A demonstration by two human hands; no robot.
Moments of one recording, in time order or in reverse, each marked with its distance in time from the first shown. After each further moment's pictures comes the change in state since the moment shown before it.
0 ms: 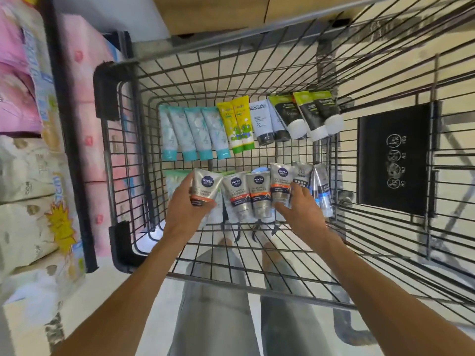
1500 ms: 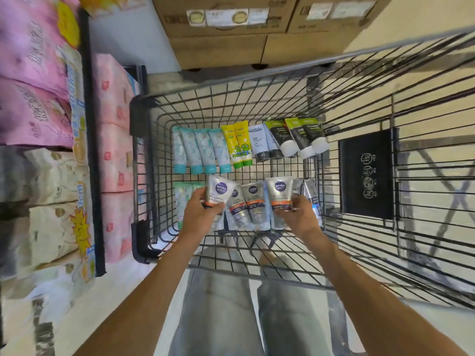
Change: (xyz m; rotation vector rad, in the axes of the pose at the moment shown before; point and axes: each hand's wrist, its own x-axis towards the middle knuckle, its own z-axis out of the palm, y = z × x) left_hand -0.032 0.050 -0.003 -0.159 0.007 -0.128; right_hand -0.028 -0.009 -0.029 0.469 0.047 0.096
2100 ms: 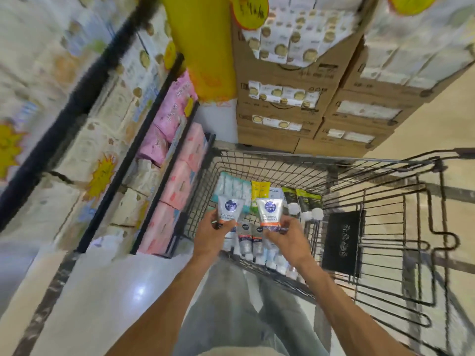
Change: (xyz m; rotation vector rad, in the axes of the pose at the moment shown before) left_hand -0.195 0.074 -0.026 -0.369 0.325 0.167; right_hand -0.159 -0.077 -0.092 0.082 -0.219 -0.518
